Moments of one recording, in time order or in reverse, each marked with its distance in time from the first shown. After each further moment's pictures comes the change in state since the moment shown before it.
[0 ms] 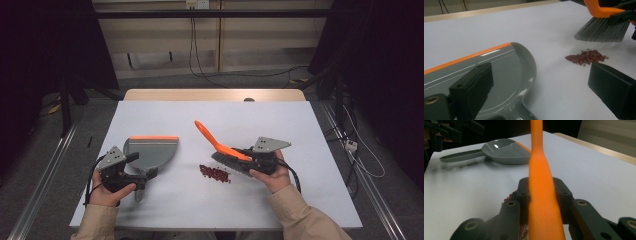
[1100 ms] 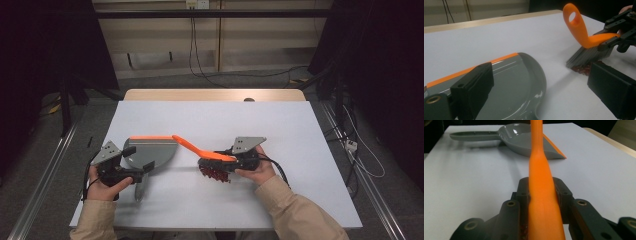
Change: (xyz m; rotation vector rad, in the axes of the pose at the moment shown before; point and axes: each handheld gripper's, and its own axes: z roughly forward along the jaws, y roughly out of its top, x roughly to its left) left arm 0.016 0.007 -0.001 -0.061 0.006 -0.013; right arm -0.001 0.005 0.051 0.084 0.171 -0.161
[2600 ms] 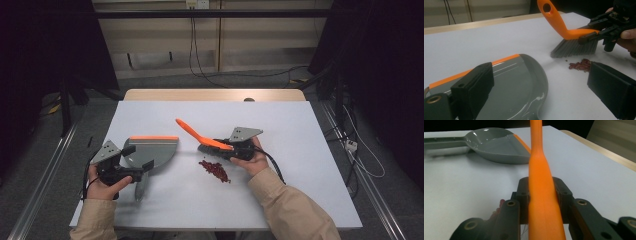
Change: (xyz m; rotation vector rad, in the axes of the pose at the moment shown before) left arm 0.002 0.001 0.000 -0.011 0.006 -0.005; right arm -0.029 -0.002 0.019 -0.032 -0.118 0.038
